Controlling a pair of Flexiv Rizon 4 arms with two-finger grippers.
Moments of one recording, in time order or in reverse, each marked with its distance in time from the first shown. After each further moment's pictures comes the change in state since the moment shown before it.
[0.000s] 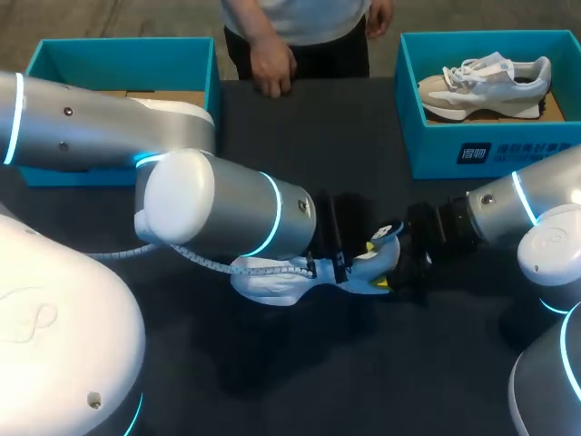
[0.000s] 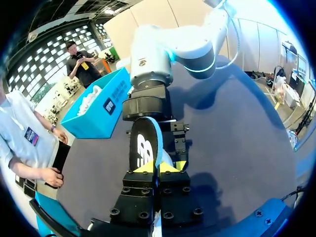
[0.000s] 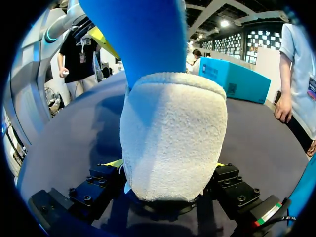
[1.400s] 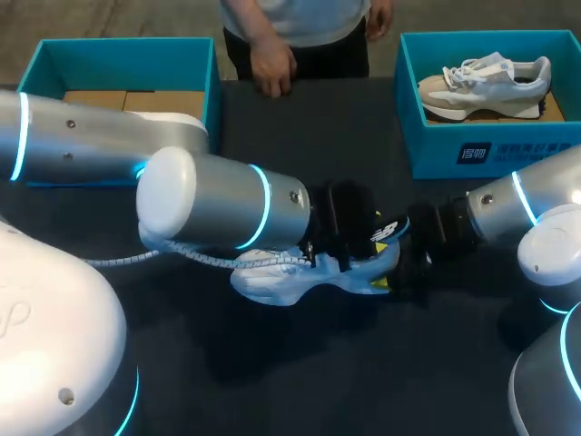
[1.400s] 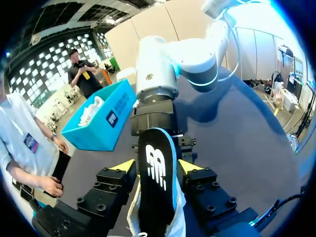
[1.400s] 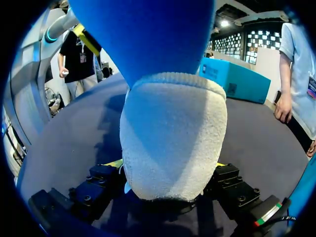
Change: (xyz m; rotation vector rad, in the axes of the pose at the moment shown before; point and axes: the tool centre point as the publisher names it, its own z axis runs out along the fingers) left arm -0.016 -0.017 0.004 0.128 -0.014 0.001; right arm 0.000 0.000 0.000 0.000 0.000 0.000
